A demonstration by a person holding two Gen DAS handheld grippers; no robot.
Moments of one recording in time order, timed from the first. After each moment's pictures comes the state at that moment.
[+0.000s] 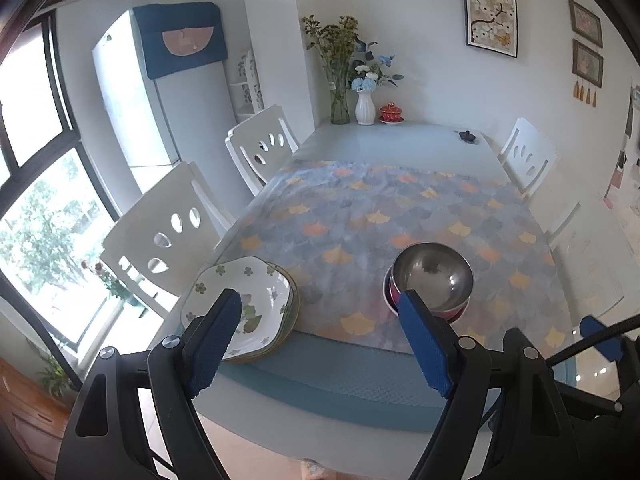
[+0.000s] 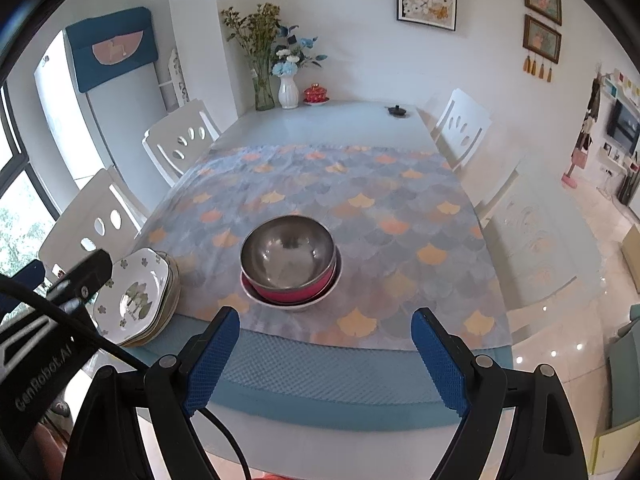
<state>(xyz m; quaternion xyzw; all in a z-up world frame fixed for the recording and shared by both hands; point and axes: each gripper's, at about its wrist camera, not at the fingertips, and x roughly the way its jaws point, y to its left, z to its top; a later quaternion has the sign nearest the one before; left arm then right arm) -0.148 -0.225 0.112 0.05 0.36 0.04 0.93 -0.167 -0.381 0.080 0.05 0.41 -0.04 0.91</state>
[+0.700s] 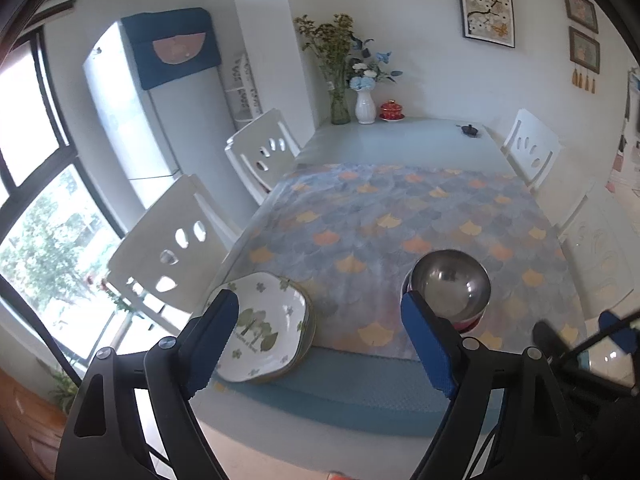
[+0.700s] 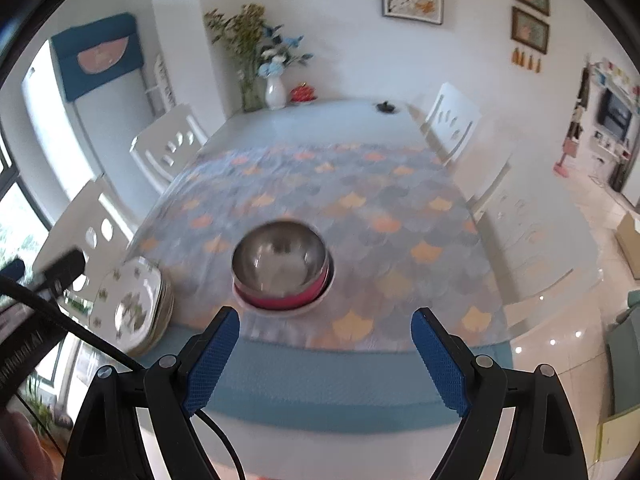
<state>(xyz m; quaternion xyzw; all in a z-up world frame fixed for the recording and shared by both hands) -0.119 -0.208 0.121 0.08 0.36 0.02 0.93 -0.155 -0.387 0.082 0.07 0.41 -0.07 0.91</state>
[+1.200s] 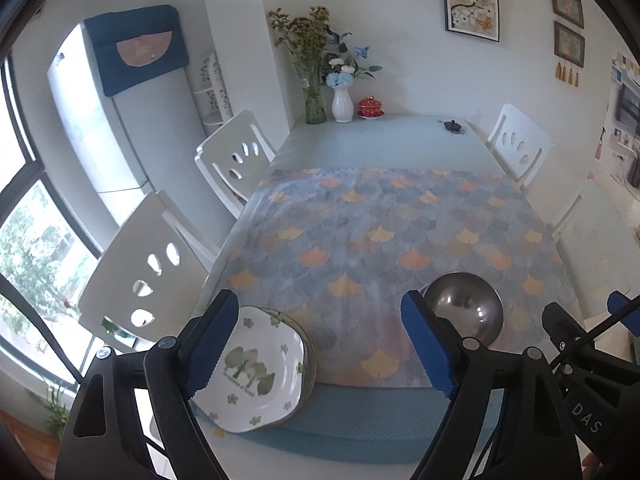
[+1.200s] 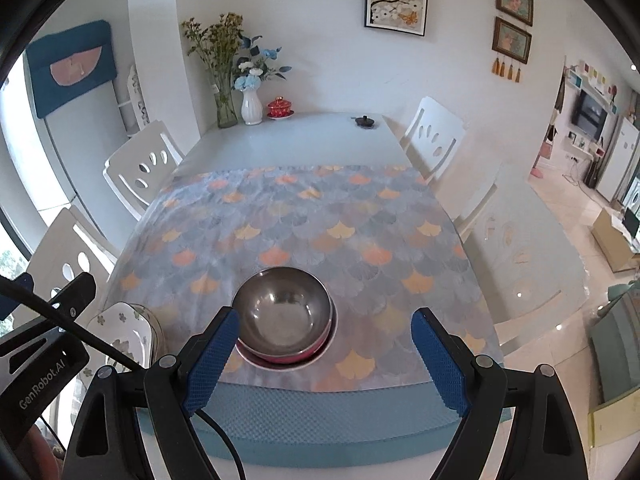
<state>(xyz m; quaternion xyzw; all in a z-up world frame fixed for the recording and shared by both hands) -0.056 -0.188 0.121 0.09 0.38 -0.03 0.92 -0.100 -0.362 0.104 0.06 0.41 -0.13 0.90</state>
